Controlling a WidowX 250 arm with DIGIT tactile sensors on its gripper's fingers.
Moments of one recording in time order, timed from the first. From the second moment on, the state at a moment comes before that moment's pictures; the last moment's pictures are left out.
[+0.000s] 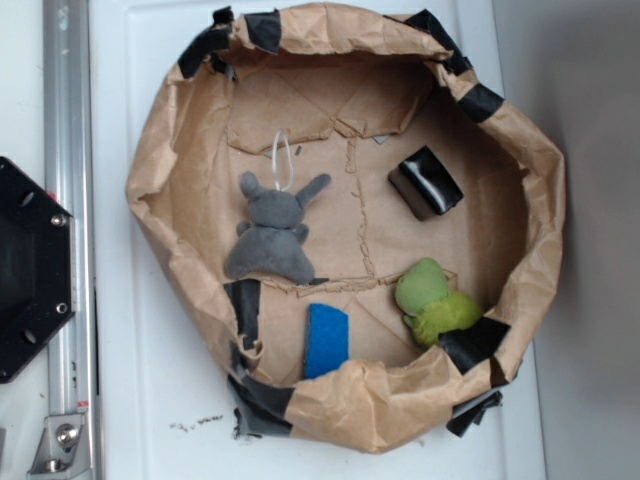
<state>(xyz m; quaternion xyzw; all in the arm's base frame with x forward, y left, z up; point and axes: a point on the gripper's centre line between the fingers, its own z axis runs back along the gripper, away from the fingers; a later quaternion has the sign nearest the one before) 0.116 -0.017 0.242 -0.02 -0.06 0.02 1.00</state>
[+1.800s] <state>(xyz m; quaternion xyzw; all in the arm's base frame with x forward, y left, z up) 0.267 0.059 0.172 0.04 0.02 -0.05 1.00</state>
